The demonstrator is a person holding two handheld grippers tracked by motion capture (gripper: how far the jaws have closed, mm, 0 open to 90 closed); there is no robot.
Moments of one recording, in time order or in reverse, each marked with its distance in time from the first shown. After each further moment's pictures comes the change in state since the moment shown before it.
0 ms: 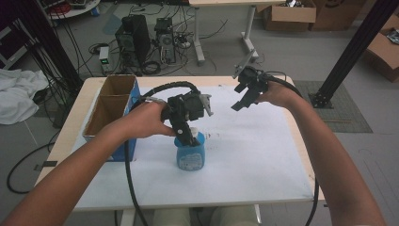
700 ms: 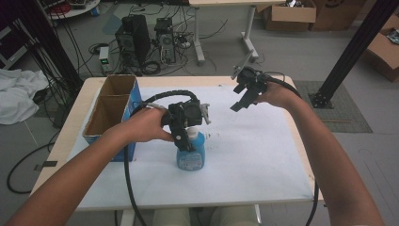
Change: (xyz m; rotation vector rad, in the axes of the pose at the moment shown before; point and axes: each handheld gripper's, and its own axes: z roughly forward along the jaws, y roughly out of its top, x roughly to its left) left arm 0.001 -0.008 0.024 0.063 -0.014 0.019; right arm 0.001 0.002 0.003 0.010 0.004 -0.003
